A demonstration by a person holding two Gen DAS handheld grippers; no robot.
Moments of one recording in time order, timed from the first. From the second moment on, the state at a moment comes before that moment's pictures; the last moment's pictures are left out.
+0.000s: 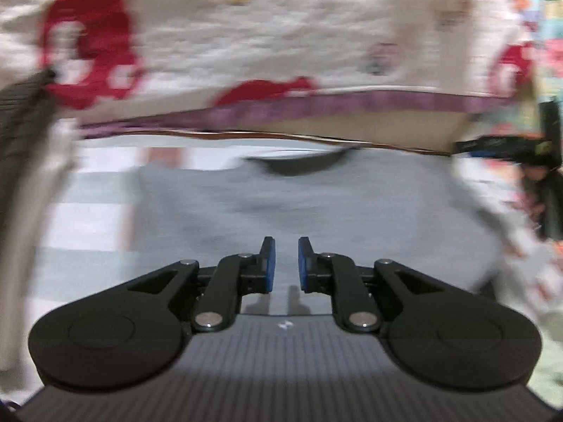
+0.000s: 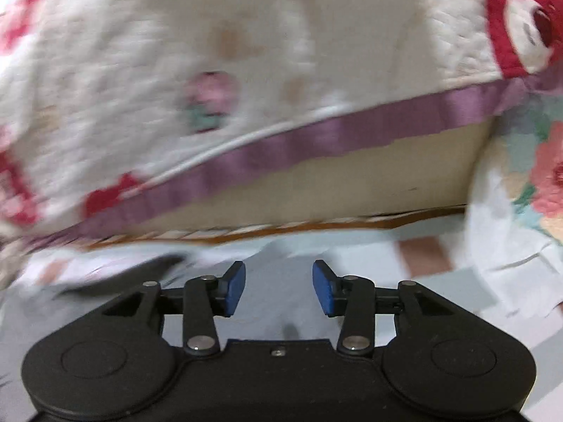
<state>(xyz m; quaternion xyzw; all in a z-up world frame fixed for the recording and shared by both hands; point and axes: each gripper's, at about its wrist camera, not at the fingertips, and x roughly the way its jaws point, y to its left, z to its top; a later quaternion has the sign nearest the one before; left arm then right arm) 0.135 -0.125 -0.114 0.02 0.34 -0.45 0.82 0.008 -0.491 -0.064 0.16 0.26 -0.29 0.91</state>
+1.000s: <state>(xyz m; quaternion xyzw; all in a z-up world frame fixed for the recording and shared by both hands) 0.103 -0.190 -0.174 0.11 0.43 -0.44 0.78 -0.122 -0.445 -0.114 0.27 0.30 -0.37 0.84</state>
